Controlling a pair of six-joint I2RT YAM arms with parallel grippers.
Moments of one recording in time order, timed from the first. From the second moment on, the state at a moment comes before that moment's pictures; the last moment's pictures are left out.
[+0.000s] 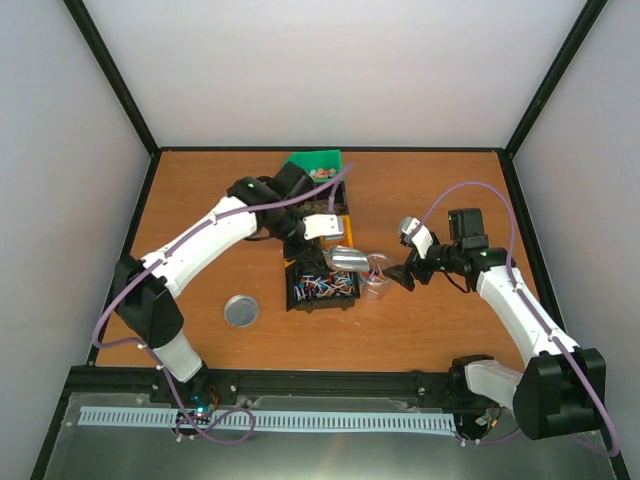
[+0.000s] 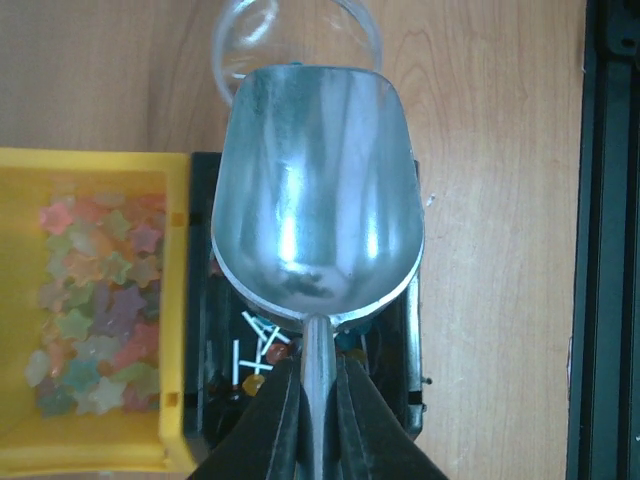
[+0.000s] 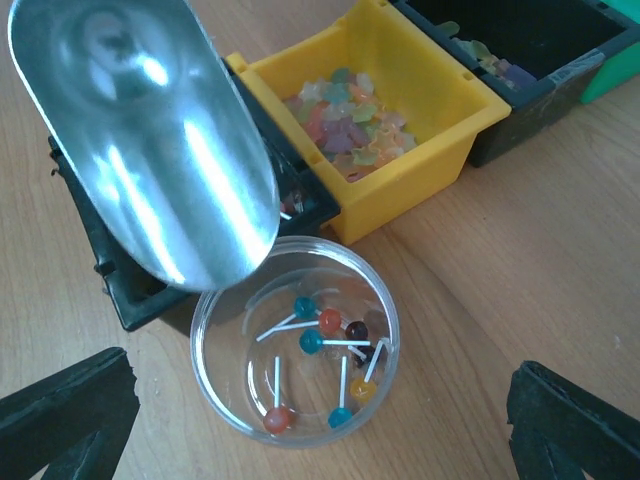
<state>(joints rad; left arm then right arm) -0.68 1.68 1.57 -1.12 0.41 0.69 0.14 1.13 0.78 -0.56 -0.72 -0.68</state>
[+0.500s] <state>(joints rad) -0.39 1.66 1.67 -1.27 0.38 0.85 0.16 1.42 1.11 -0.51 -0.67 -0.34</state>
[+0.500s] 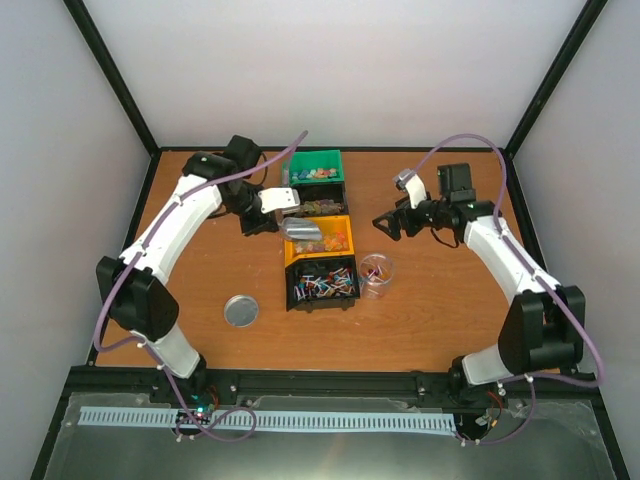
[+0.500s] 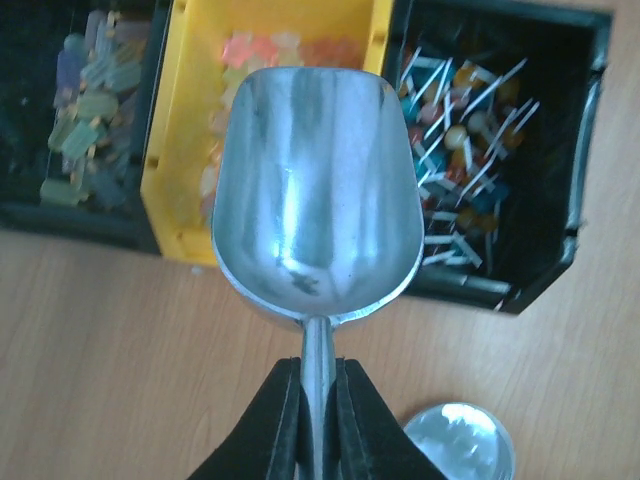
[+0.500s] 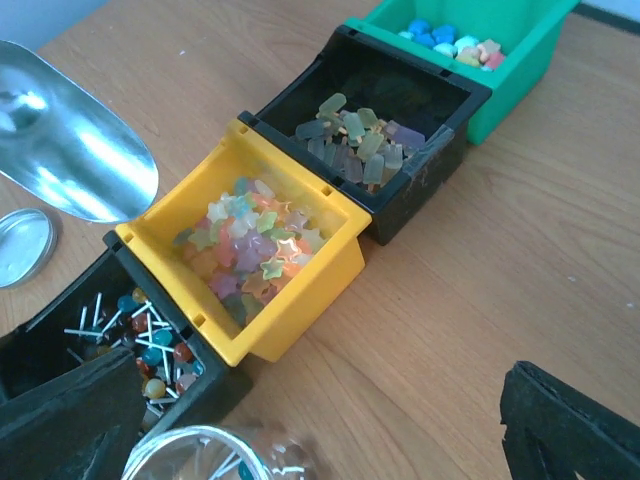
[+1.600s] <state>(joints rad) -0.51 2.04 2.11 -1.60 -0.11 1.04 0.27 1.89 1.43 -0.59 -0.73 -0.24</state>
